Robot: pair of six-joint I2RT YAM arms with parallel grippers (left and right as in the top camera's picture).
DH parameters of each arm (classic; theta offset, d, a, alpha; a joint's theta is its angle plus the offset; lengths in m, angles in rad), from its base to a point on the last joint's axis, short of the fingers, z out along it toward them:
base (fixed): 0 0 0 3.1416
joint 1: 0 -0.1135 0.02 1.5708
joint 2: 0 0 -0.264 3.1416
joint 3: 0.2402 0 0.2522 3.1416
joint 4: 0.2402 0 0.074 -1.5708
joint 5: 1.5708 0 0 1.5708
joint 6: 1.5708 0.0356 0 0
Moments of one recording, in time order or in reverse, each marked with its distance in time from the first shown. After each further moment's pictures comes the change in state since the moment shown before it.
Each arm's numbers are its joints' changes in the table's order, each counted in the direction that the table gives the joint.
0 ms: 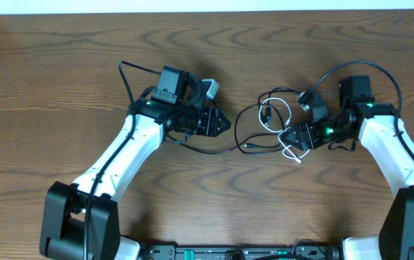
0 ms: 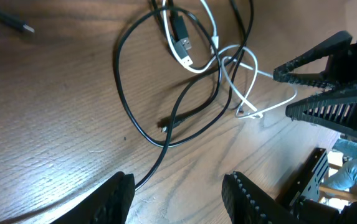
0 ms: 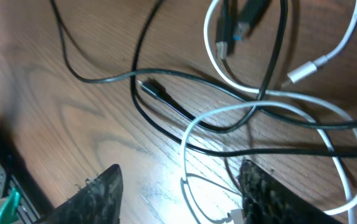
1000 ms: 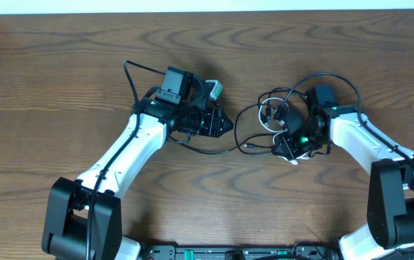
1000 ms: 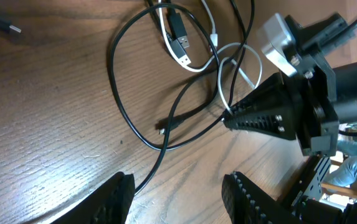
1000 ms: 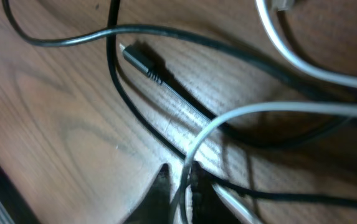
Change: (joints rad) left arm 0.014 0.017 0.000 -0.022 0.000 0.000; right arm -0.151 0.149 -0.048 -0.098 0.087 0.039
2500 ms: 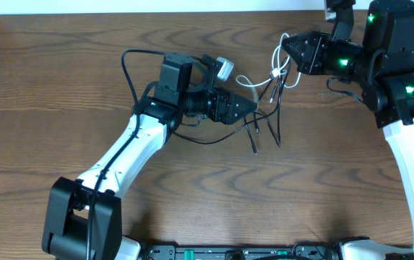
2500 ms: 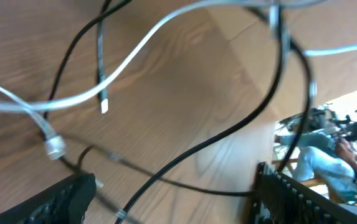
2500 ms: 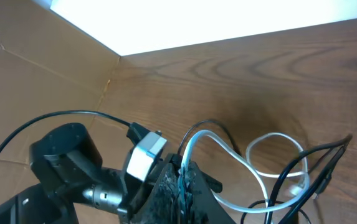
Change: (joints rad) left arm 0.005 0.000 -0.010 -0.453 0.286 -0.081; right arm -0.003 -0.290 0.645 0.005 -0.044 0.727
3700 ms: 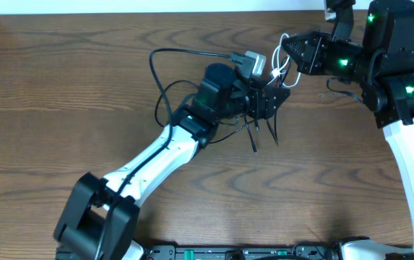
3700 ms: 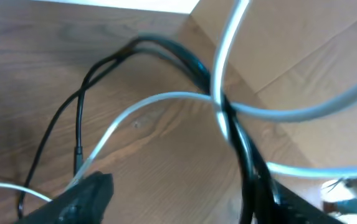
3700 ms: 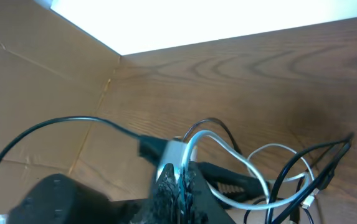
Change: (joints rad) left arm 0.240 0.045 0.000 -0.321 -0.460 -0.188; right arm 0.000 0.000 0.000 0.005 -0.003 0.000
